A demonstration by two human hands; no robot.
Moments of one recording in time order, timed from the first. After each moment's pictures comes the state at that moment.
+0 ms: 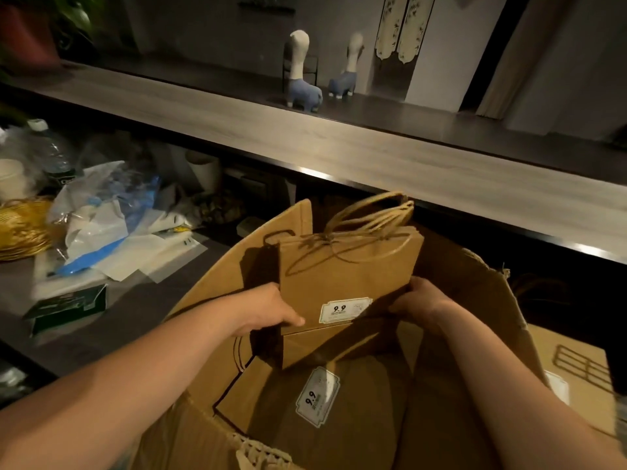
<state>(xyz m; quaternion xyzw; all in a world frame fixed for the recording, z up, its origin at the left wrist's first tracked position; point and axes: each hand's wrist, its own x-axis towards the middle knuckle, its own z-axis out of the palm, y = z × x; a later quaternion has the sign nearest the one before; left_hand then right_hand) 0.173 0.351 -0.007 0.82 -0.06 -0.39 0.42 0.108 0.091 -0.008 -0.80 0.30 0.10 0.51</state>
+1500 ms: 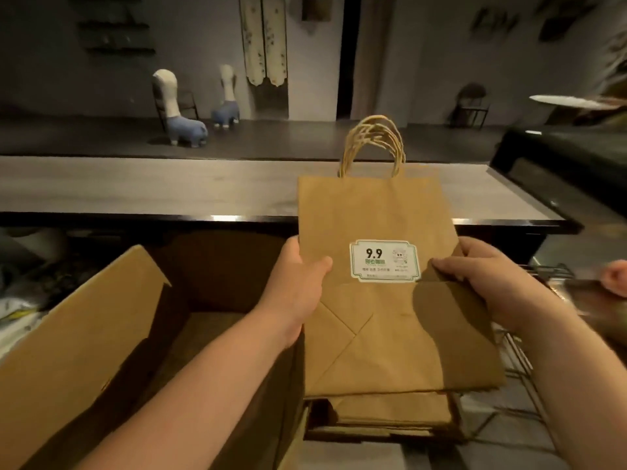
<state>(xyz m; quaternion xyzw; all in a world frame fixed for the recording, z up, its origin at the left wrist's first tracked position) 0.013 0.130 0.105 0.67 -0.20 -0.26 0.67 -0.134 -0.050 0.128 -0.74 0.37 -0.14 0.55</state>
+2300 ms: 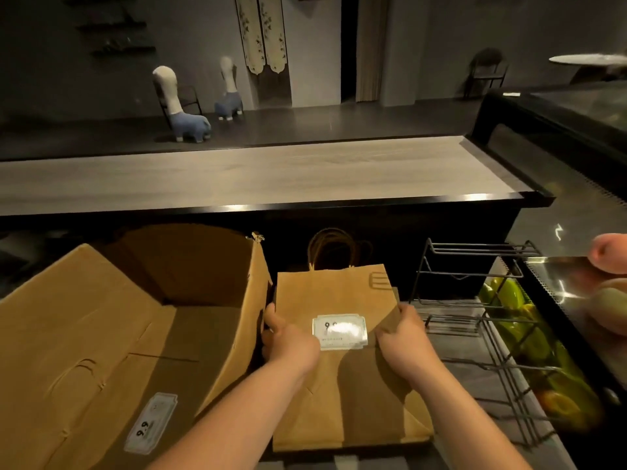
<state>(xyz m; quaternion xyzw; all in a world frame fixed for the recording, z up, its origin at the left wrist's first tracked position) -0.045 0.043 -0.031 0.87 0.04 -0.22 0.44 -0.148 -0.084 -0.031 -0.75 0.45 -0.08 0.48</state>
